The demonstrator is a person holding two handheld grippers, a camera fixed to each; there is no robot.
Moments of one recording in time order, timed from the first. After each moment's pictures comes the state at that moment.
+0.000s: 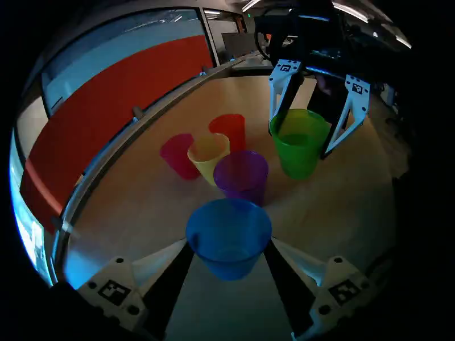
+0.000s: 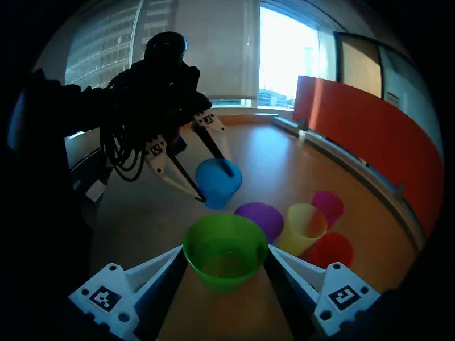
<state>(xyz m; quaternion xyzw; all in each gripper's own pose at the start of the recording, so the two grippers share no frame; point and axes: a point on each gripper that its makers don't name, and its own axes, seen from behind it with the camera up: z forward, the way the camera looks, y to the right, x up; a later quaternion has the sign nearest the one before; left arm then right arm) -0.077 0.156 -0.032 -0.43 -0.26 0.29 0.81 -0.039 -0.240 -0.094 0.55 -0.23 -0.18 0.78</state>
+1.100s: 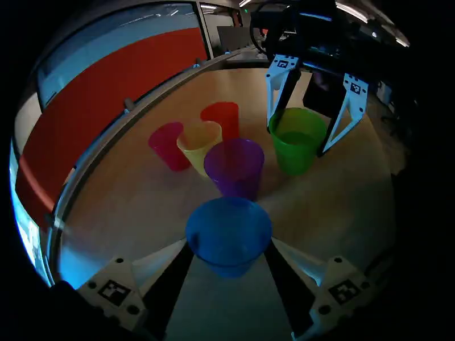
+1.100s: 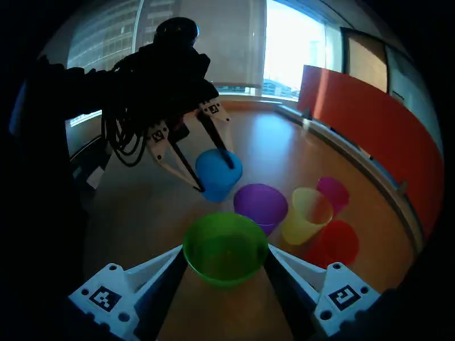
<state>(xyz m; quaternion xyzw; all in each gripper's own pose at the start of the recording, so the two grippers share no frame) -0.100 0.158 -0.035 -0.45 -0.29 0.29 0.80 -0.064 -0.230 -0.093 0.55 -0.25 -0.21 0.77</state>
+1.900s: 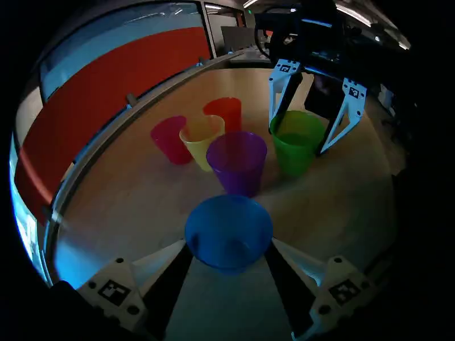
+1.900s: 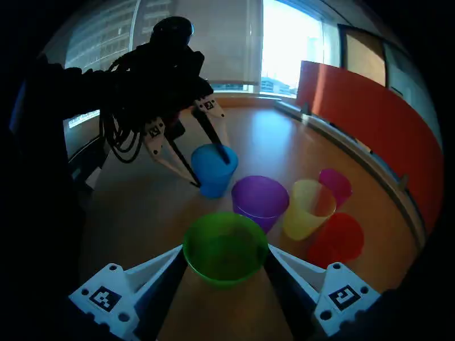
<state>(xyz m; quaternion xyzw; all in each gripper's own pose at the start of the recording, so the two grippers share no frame) -0.107 0.151 -0.036 -0.44 -0.29 0.28 0.80 -0.077 -0.229 -0.090 0.55 -0.26 -0.20 0.77</state>
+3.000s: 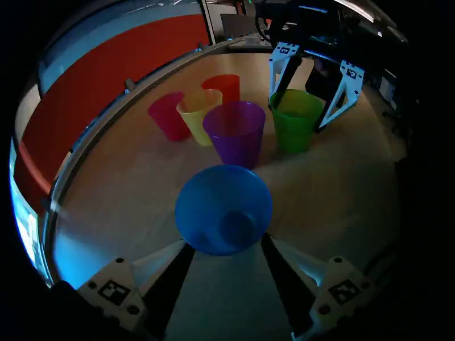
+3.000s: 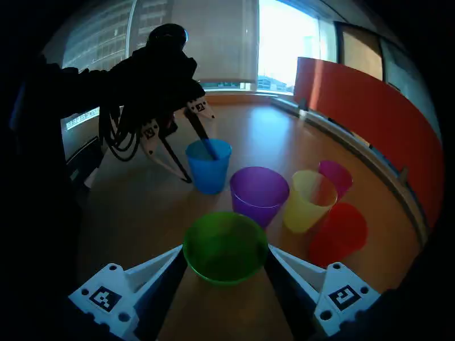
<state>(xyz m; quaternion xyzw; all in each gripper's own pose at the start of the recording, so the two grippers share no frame) -0.132 0.126 -0.051 -0.43 -0.32 0.29 0.79 -0.088 -0.225 -0.092 0.54 -0.26 -0.20 0.77</state>
